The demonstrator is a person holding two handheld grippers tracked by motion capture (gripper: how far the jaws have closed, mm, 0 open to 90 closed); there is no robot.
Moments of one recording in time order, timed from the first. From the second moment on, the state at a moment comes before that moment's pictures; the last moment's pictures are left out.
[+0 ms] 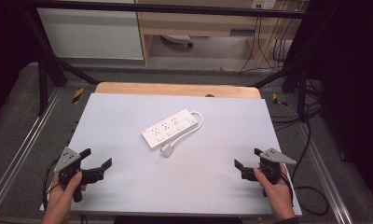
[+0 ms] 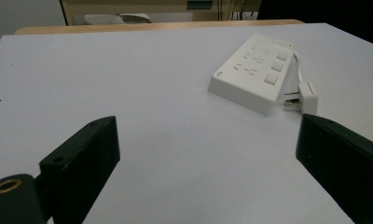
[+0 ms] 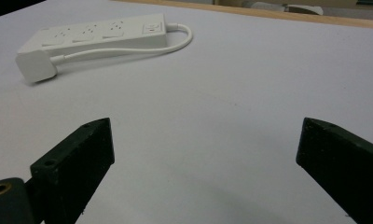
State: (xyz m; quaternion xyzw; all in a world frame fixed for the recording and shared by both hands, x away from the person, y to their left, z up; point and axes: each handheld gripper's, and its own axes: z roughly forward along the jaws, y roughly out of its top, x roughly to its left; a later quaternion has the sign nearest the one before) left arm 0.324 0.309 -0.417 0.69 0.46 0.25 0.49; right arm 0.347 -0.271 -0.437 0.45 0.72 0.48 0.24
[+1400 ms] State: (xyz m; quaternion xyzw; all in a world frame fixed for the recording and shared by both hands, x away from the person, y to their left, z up) left arm 0.336 0.296 -0.413 0.69 0.45 0.25 0.51; right arm 0.355 -0.274 -0.412 0.45 0.68 0.51 0.27
